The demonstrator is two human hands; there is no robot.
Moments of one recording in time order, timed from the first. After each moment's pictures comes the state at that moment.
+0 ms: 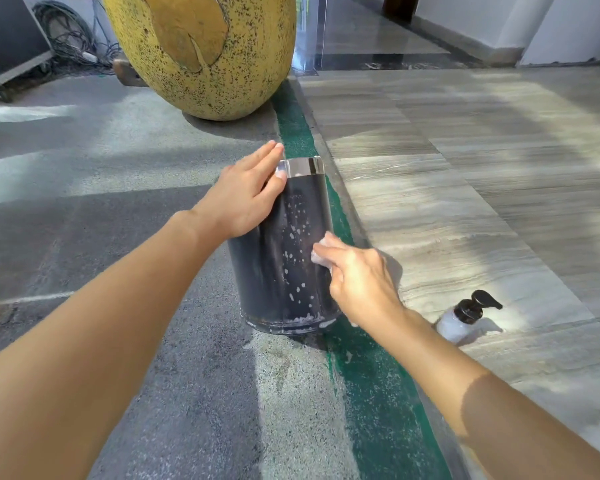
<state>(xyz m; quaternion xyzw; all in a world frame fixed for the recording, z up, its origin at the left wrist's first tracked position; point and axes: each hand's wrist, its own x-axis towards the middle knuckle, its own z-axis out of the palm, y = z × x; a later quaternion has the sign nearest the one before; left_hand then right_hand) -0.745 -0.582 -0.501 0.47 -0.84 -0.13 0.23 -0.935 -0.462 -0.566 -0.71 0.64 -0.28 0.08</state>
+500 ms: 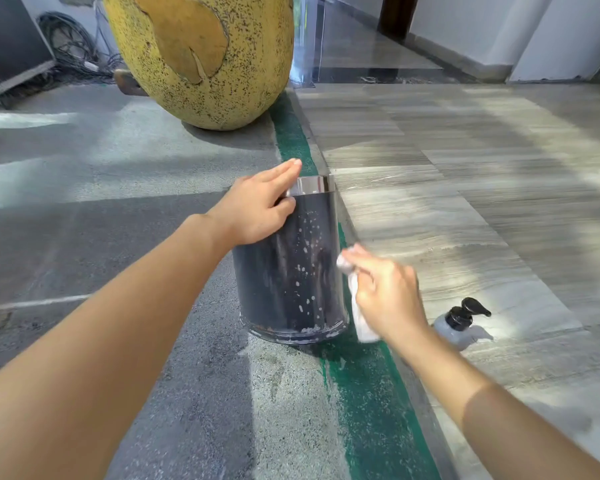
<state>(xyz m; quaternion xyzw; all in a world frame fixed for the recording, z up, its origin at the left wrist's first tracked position) -0.760 -0.577 -0.493 0.43 -0.88 -0.10 0.18 -0.964 -0.435 -0.557 -0.63 0.67 -0.37 0.12</state>
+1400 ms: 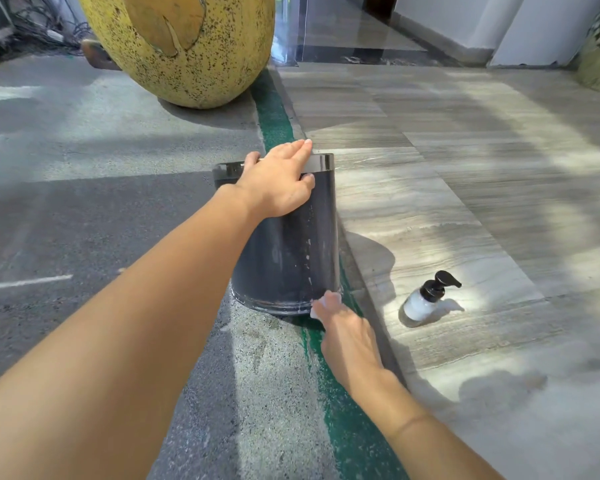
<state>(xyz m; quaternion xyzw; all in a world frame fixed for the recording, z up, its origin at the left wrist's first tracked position) -0.822 -0.574 -0.502 0.48 -0.86 -0.09 0.12 -0.939 -0.373 -0.628 -0.67 0.73 -0.11 0.11</state>
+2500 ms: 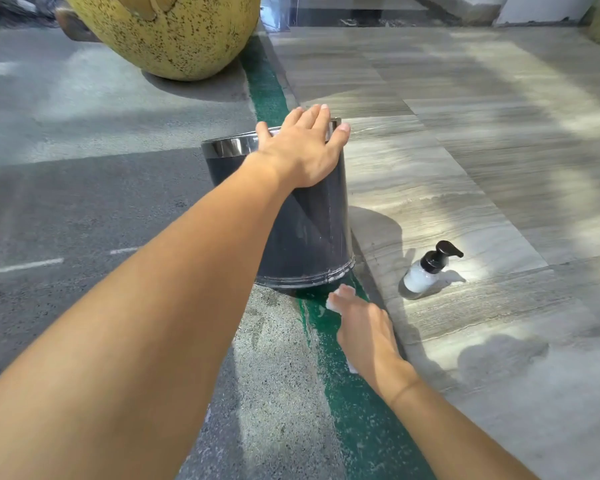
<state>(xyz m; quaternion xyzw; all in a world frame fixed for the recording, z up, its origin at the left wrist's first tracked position) -0.876 -0.568 -0.509 0.52 -0.84 -0.13 0.10 -0.973 -0.355 -0.674 -0.64 0.75 -0.13 0.12</state>
